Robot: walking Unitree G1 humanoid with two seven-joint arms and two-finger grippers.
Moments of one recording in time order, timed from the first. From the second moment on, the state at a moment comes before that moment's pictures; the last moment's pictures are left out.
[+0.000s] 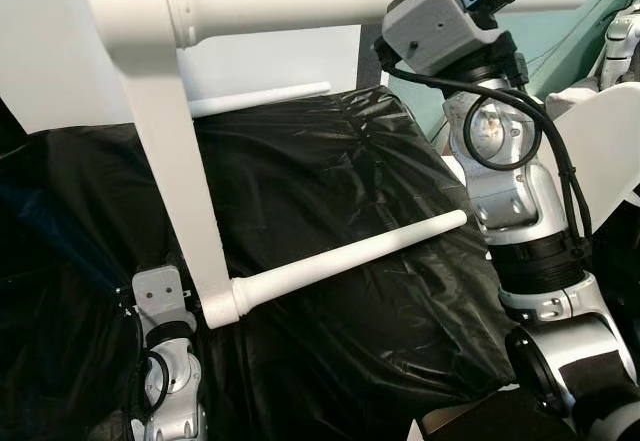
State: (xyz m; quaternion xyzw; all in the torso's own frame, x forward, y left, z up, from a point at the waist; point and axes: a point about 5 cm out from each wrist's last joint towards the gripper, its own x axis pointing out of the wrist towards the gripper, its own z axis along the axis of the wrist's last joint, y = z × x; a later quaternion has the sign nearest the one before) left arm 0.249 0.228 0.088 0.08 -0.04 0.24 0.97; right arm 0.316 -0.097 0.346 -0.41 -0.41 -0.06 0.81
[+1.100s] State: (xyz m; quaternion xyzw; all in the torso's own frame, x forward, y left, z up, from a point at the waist) left arm 0.236 0.277 0.093 0.08 -0.02 0.33 0.94; right arm 0.324 -0.189 0.276 0.08 -0.25 -0.16 0.95
